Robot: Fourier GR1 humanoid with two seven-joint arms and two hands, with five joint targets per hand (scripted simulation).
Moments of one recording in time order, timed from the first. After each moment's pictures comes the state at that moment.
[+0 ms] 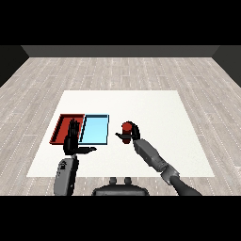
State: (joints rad) left arm -0.02 0.04 0.06 -1.60 0.08 -0.05 -0.43; right arm -0.71 0.00 0.54 -0.49 -0.73 -0.38 -0.60
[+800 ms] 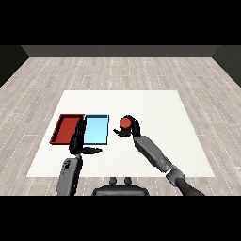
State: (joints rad) left arm -0.03 0.02 -0.03 -1.63 0.05 -0.04 -0.37; right arm -0.67 -0.08 0.55 -0.86 -0.55 -0.50 -0.51
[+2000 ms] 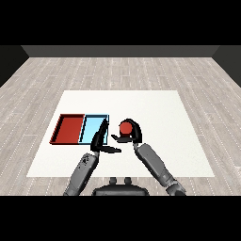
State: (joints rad) left arm -0.17 0.00 -0.34 -1.46 0.11 0.18 -0.25; right arm -0.42 -0.03 0.46 -1.30 -0.26 -0.50 -0.33
